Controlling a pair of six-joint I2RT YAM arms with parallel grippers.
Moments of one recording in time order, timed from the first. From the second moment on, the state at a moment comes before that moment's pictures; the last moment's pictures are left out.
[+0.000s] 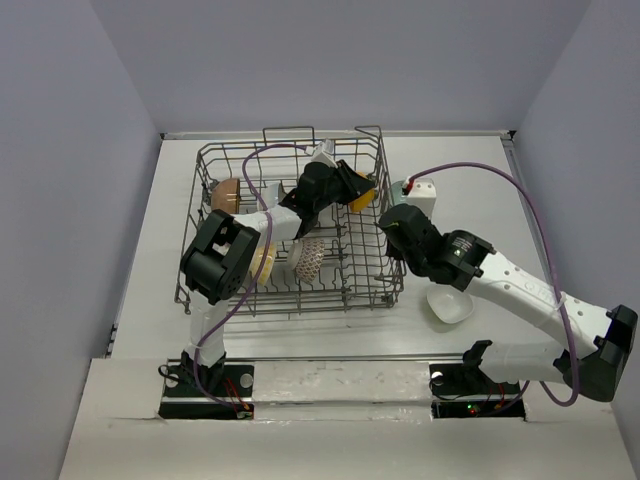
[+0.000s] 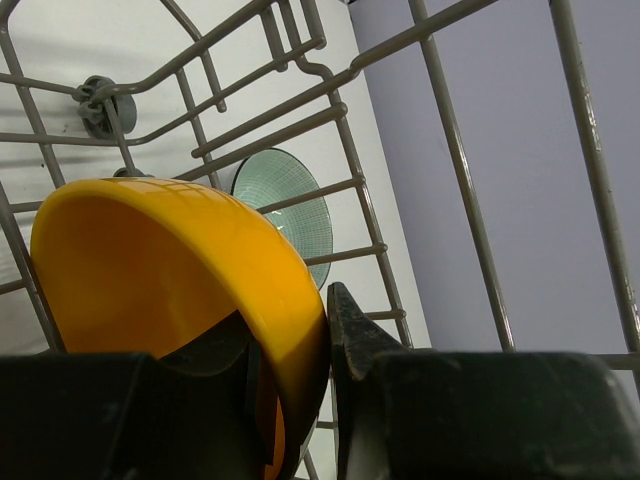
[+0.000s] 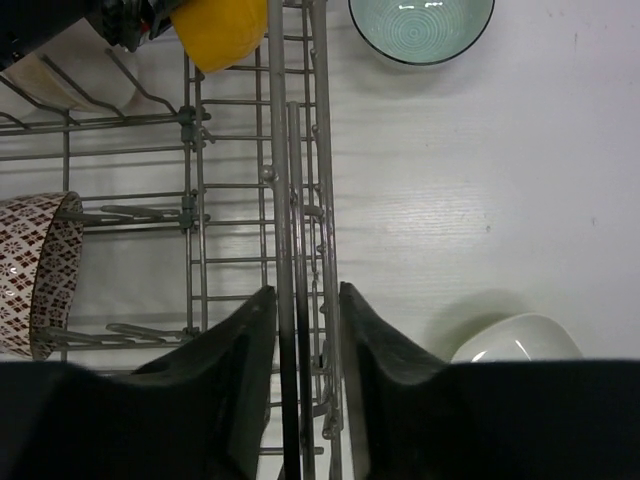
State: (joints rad) left arm -0.61 2.01 1.28 0.55 0.18 -0.97; right arm 0.90 1.20 1.17 -0.78 0.68 0.66
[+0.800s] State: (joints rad) left arm -0.64 1.97 1.26 0.45 0.10 -0.98; right arm 0.87 1.19 1.15 -0.72 0.65 0.67
